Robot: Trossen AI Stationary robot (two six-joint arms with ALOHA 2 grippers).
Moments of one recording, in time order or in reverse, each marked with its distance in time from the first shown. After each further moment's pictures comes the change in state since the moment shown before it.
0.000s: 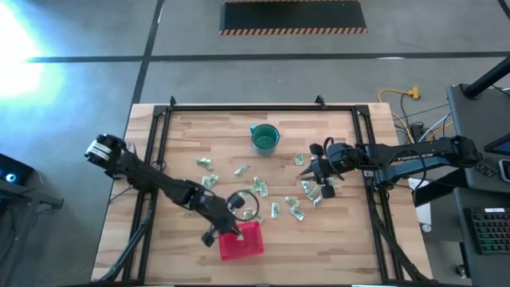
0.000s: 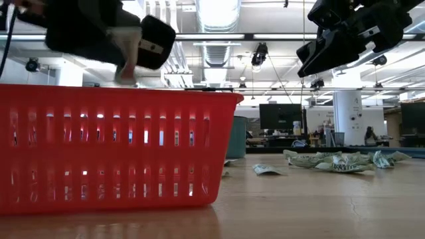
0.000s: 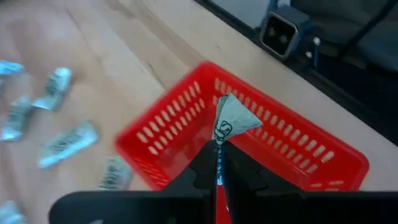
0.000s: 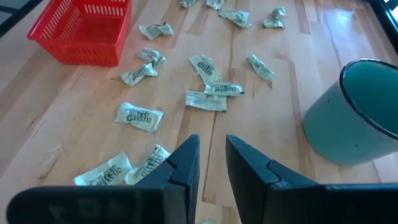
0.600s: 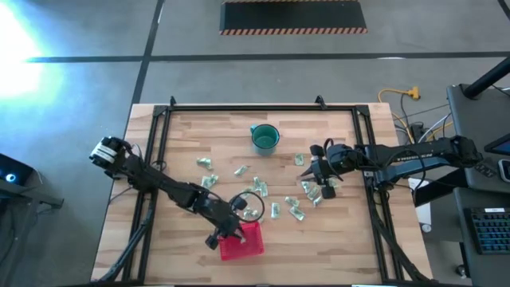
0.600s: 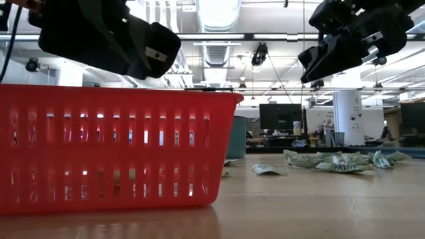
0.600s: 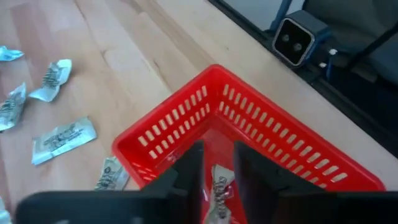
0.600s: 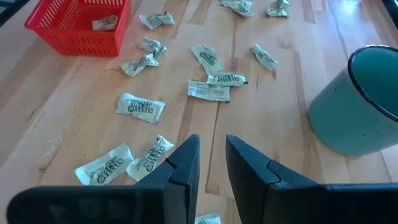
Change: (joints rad) left arm -0.007 0.045 0.033 0.013 -0.038 -0.078; right arm 0.000 0.000 -0.022 -0.001 -0.001 0.007
